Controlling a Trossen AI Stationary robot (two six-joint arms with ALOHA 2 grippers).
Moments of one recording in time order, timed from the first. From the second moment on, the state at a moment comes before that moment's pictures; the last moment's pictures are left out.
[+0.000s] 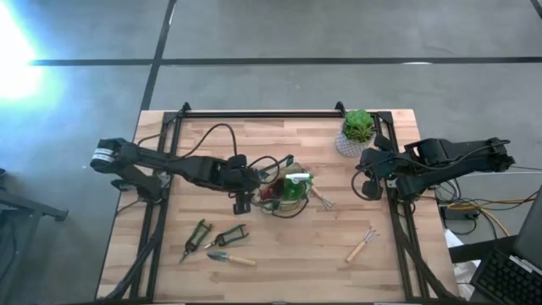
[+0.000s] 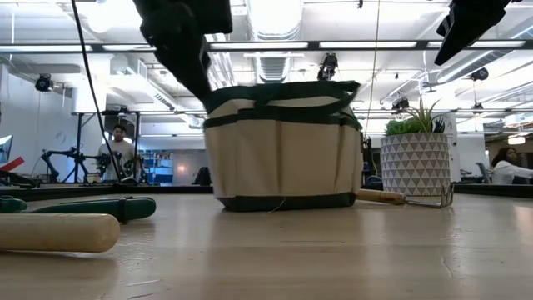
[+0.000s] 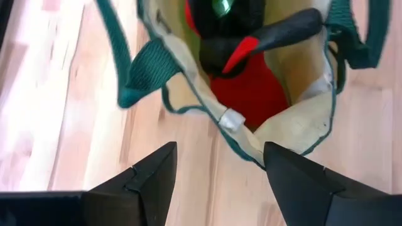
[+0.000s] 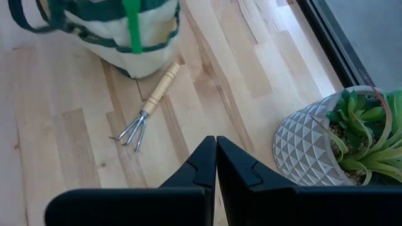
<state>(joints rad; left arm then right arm) -0.12 1.48 1.19 -0.74 -0.25 -0.16 0.16 0.86 1.00 -1.17 0.37 0.39</state>
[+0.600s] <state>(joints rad) -0.17 1.21 1.16 -0.68 -0.33 -0.15 0.16 0.86 1.00 -1.16 0.37 0.39</state>
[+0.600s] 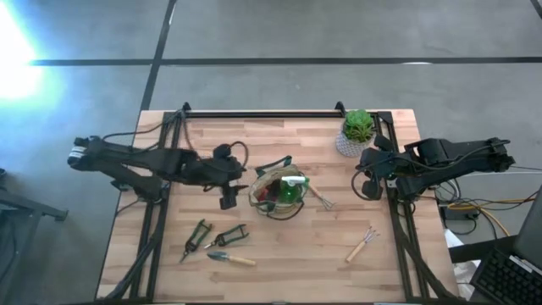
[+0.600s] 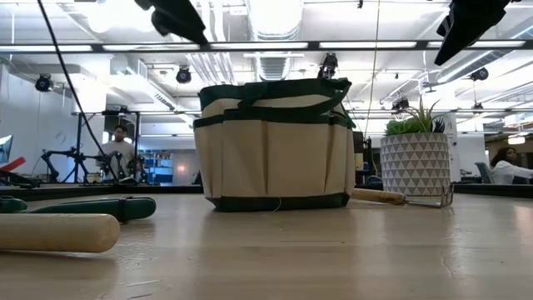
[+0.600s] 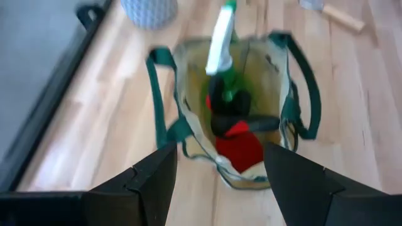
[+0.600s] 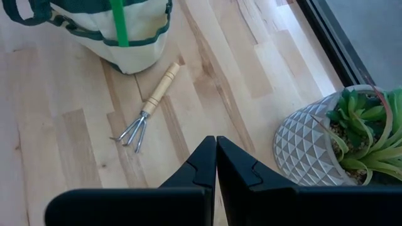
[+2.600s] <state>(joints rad) -0.82 1.00 0.79 -0.70 -0.61 -1.31 0.16 0.86 1.00 -1.15 0.37 0.41</state>
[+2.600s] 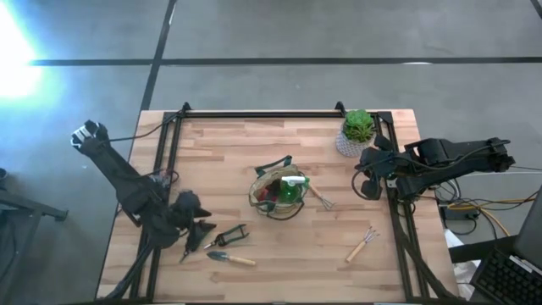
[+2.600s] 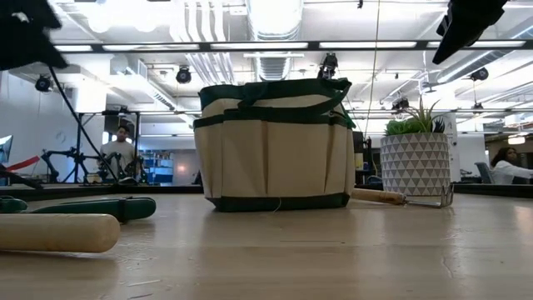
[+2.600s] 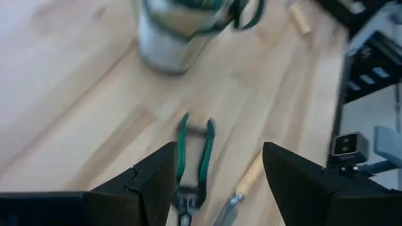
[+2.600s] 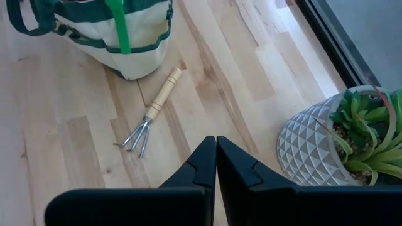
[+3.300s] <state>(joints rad) -0.80 1.20 0.85 -1.06 -0.25 -1.75 0.16 0.86 1.00 -1.12 0.37 0.39</state>
